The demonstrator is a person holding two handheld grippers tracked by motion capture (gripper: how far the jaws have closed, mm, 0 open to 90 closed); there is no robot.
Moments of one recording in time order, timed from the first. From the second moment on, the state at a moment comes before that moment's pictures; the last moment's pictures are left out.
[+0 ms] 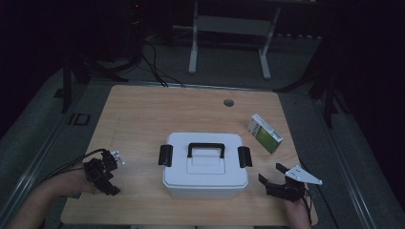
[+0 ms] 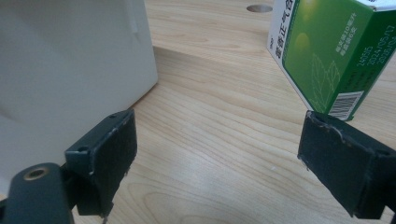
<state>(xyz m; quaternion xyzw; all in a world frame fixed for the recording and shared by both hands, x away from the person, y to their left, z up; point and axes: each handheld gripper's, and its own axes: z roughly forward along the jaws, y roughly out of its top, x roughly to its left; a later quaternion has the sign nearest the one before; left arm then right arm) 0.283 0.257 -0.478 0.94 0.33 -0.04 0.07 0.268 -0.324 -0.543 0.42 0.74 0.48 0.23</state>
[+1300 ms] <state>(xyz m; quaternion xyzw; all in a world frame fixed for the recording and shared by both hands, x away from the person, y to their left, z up) 0.309 0.202 -0.384 0.97 0.24 -0.02 0.08 0.268 -0.323 -0.544 0.42 0.74 0.48 0.23</state>
